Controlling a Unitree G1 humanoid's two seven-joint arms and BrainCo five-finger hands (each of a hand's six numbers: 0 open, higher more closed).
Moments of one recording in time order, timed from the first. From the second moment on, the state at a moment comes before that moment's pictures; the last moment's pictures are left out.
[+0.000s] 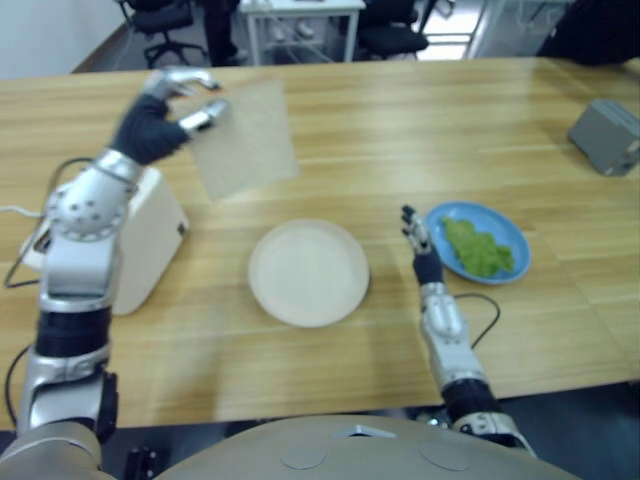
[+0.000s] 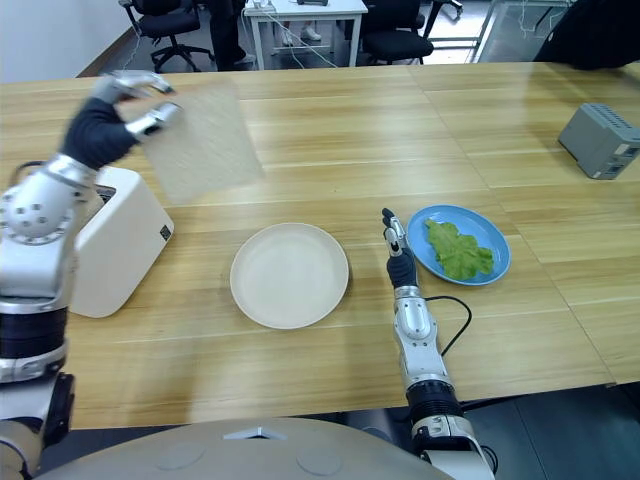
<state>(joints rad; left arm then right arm) -0.44 0.55 -0.02 -0.17 -0.12 -0.03 -0.48 -0.07 -0.09 -0.05 0.46 -0.06 -0.49 -0.05</state>
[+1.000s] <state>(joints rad) -0.57 0.47 -0.41 0.66 0.53 -0.45 -0.27 -0.04 -0.10 -0.08 0.44 -0.04 -0.47 -0.03</state>
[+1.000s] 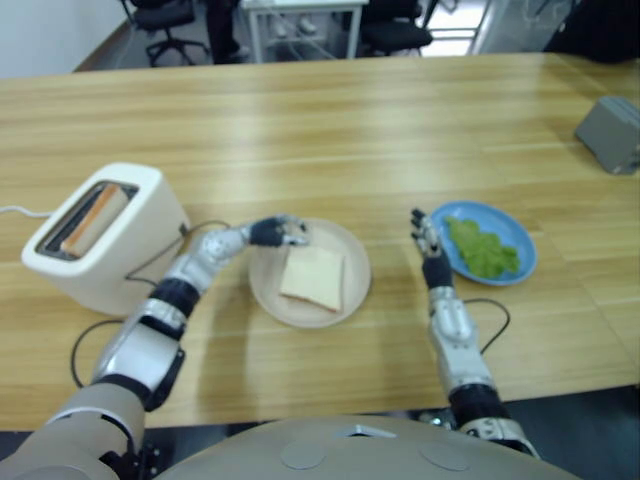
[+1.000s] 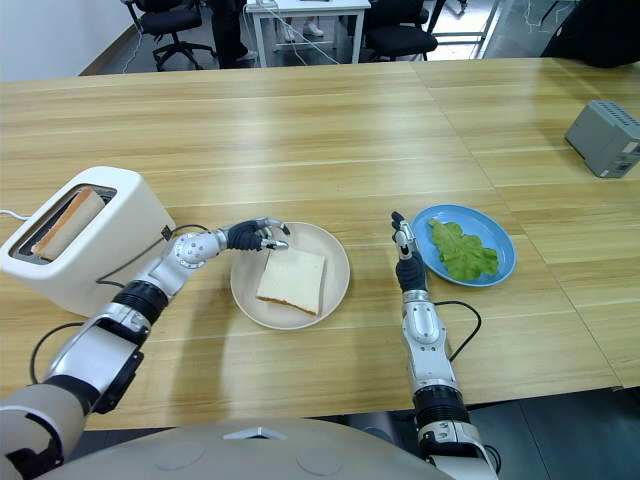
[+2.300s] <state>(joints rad) -0.01 0.34 -0.16 -0.15 0.42 -0.20 -0.11 -0.43 -0.77 0.35 0.90 -1.15 -0.06 -0.32</state>
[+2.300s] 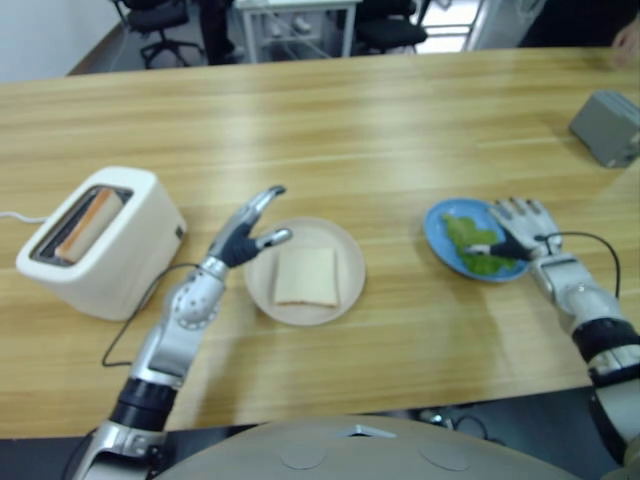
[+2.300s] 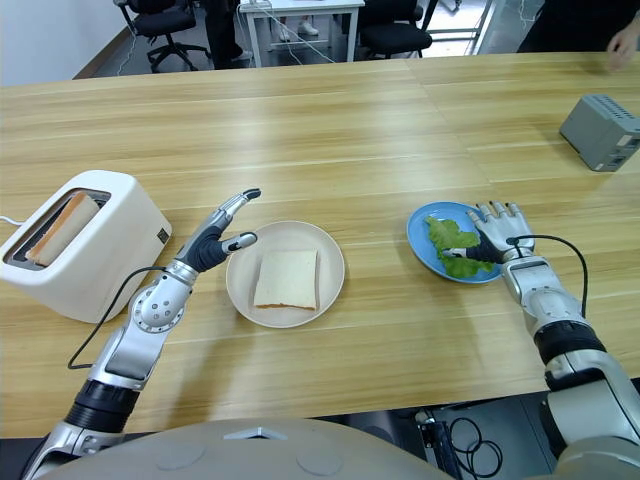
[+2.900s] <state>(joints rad) 0.01 0.34 -0.16 -0.15 0.43 -0.20 -0.11 -0.50 -0.74 0.49 1.07 -1.05 -0.07 -0.43</state>
